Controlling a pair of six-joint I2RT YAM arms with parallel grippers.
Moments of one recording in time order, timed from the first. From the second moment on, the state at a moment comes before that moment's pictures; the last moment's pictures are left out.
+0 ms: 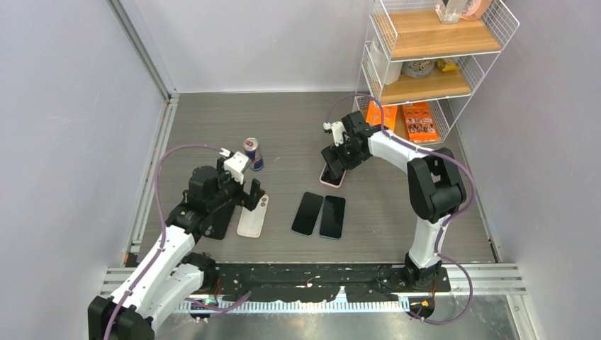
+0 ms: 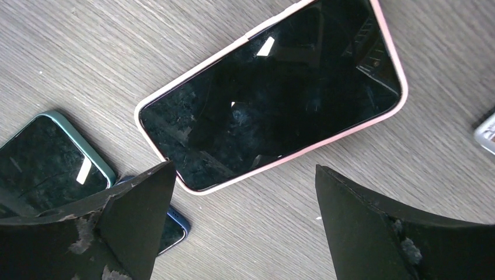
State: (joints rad) left arm -0.33 0.78 0.52 -0.18 0.28 0.11; right arm 0.40 1.88 1.33 -0.58 -0.21 -0.18
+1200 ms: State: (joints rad) left arm -0.33 0.82 0.51 -0.16 0.30 0.11; right arm 0.44 1.95 1.33 -0.56 -0.44 -0.10
